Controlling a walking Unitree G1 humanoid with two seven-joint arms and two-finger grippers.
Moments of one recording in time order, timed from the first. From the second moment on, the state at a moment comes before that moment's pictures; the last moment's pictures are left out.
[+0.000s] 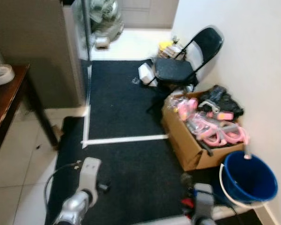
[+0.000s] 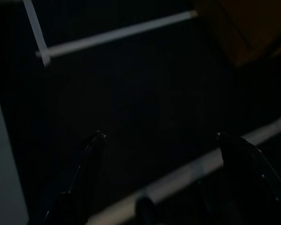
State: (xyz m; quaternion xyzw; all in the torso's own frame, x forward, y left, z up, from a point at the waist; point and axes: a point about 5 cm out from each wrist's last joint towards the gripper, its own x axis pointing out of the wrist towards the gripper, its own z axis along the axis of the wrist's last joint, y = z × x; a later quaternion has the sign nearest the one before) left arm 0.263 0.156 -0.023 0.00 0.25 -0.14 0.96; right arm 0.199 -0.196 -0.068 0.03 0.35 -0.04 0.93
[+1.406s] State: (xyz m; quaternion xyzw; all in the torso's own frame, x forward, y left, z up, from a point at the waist) left arm 0.263 0.161 -0.022 0.01 0.24 -0.10 0.96; right arm 0.204 -0.200 -0.064 0.01 0.35 -0.03 0.94
